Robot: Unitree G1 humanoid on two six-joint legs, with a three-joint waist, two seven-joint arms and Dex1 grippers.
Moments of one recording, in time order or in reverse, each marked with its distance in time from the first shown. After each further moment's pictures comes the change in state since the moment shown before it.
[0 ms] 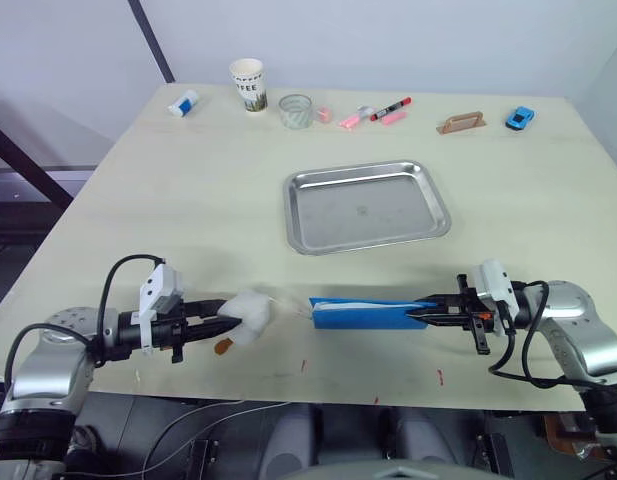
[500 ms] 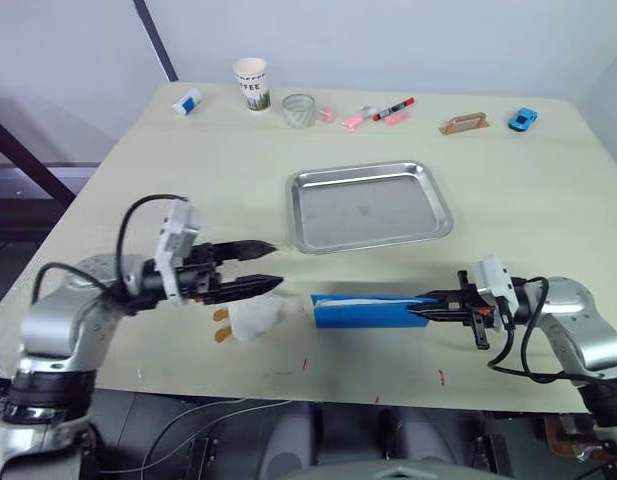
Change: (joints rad) left arm -0.287 -0.047 -0.063 -0.312 -0.244 0.358 0.087; right arm -0.026 0.000 0.005 0.031 -0.003 -0.009 0.001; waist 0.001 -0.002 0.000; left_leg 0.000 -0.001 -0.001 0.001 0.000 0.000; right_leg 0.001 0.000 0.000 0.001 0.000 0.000
